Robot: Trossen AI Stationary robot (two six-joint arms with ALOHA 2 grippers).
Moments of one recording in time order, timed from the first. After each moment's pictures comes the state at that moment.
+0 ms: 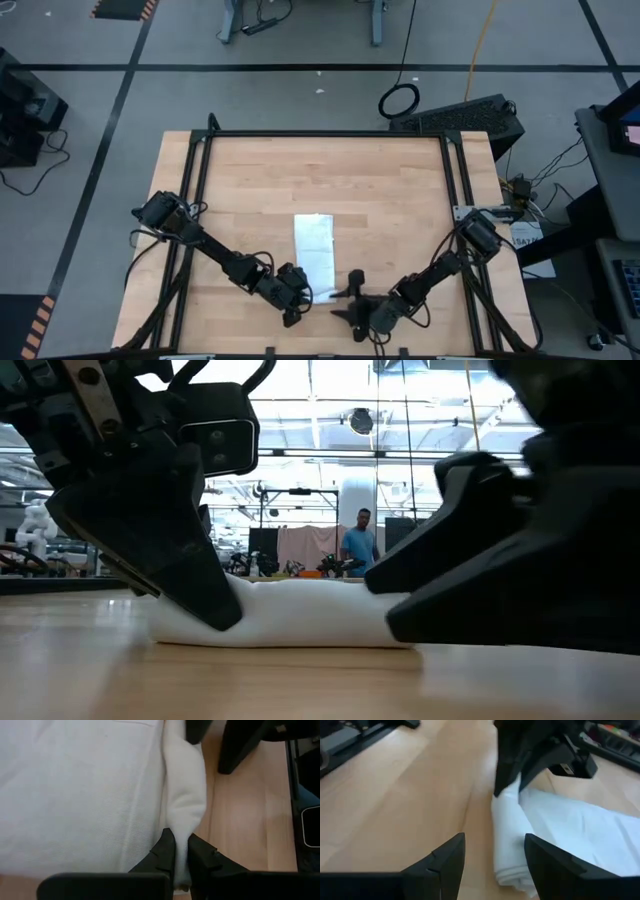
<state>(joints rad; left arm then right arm) -0.55 1.93 0.92 0.16 -0.15 -0.86 0.69 2.14 0.93 0.67 0.68 0.04</state>
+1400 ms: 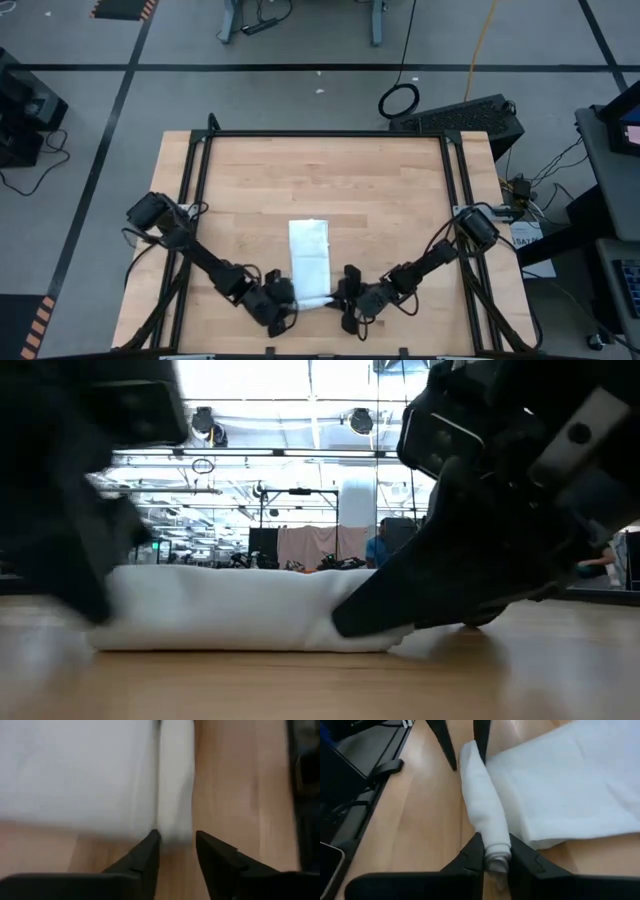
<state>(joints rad) -0.68 1.86 0.91 0.06 -0.25 -0.86 0.59 2.11 0.93 0.58 0.38 0.68</state>
